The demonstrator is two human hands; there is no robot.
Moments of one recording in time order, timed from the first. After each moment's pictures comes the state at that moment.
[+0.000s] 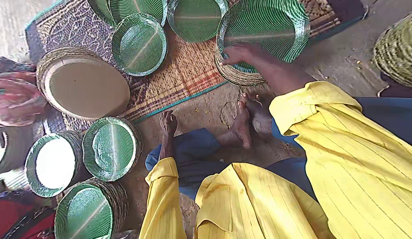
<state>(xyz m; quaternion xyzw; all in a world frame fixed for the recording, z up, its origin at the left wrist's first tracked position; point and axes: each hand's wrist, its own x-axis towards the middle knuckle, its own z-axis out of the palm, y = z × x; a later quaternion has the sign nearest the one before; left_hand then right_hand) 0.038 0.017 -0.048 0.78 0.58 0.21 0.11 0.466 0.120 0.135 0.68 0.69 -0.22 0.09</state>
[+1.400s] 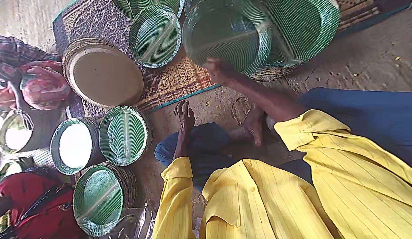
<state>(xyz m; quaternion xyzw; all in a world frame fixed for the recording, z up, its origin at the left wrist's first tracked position) 0.077 -0.026 -0.011 0.77 0.53 0.36 0.02 0.335 0.059 0.126 0.52 0.81 -0.14 -0.24</state>
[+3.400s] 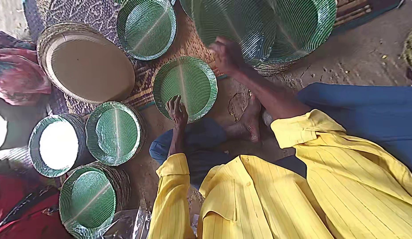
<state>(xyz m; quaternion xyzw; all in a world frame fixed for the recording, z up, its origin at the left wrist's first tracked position) 0.066 -0.011 -0.023 0.75 0.52 0.41 0.03 0.350 0.059 0.132 0.57 0.76 -0.07 -0.31</state>
